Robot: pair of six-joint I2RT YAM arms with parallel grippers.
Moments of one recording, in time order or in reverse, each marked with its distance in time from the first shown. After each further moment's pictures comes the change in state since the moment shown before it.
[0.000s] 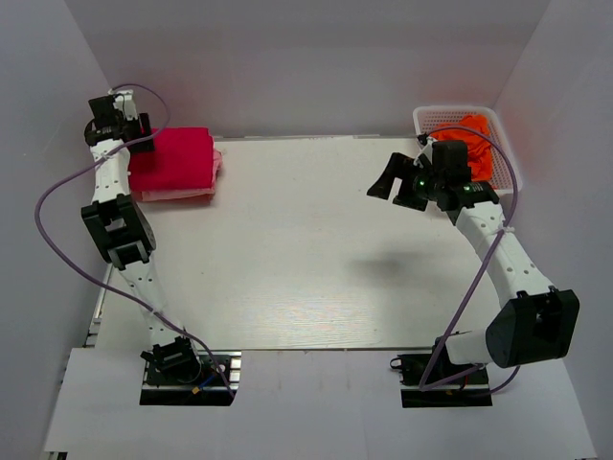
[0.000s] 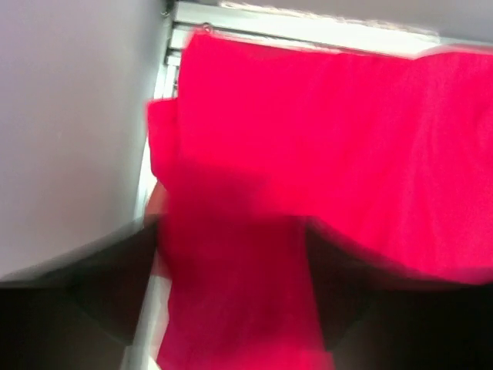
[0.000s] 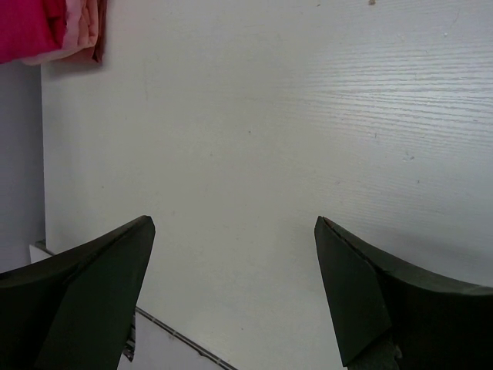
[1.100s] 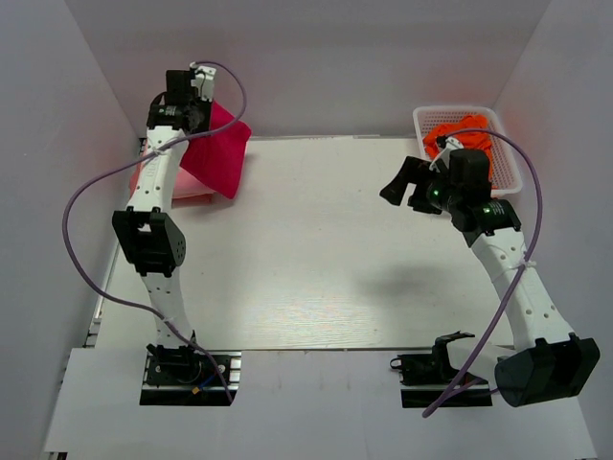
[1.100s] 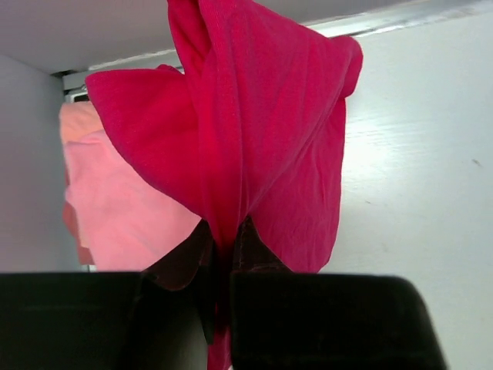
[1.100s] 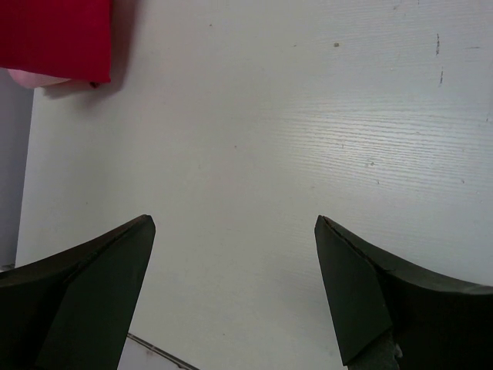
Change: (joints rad) left arm -0.406 -0.203 0.014 -0.189 -0.215 0.032; right arm 0.001 -0.195 -0.052 -0.023 0.103 -0.042
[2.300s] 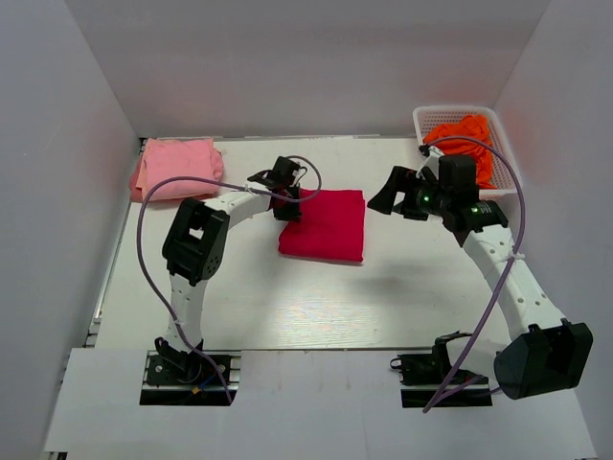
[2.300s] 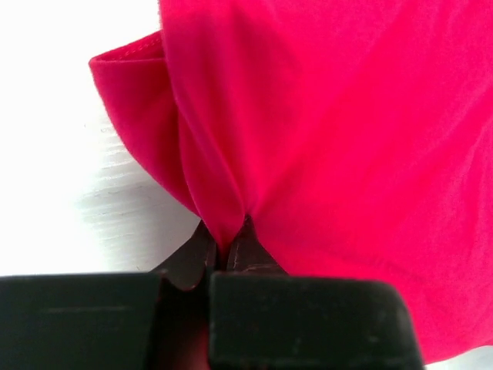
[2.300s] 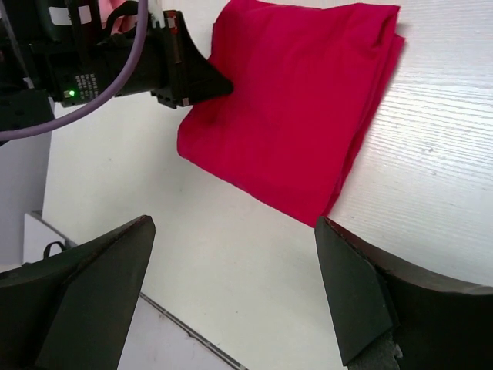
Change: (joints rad) left arm -0.430 0.055 -0.678 0.350 0.092 -0.639; right arm 0.015 0.047 -0.068 0.062 -0.163 -0.003
